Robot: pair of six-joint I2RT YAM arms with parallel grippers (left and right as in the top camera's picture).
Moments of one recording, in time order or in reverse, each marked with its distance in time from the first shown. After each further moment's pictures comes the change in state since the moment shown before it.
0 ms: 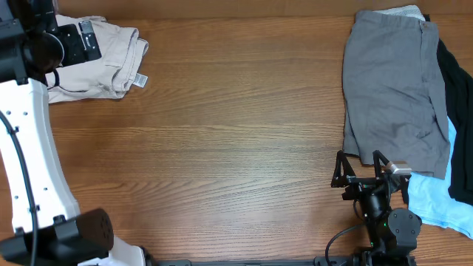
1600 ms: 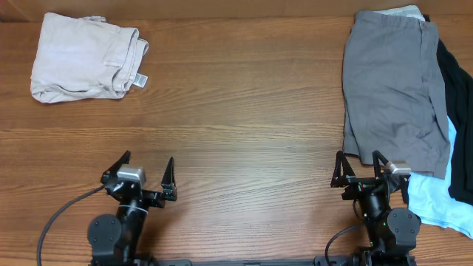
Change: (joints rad) left arm -0.229 -1.650 -1.885 0.937 0.137 -0.046; right arm 0.000 0.000 -0.006 0.000 0.000 0.000
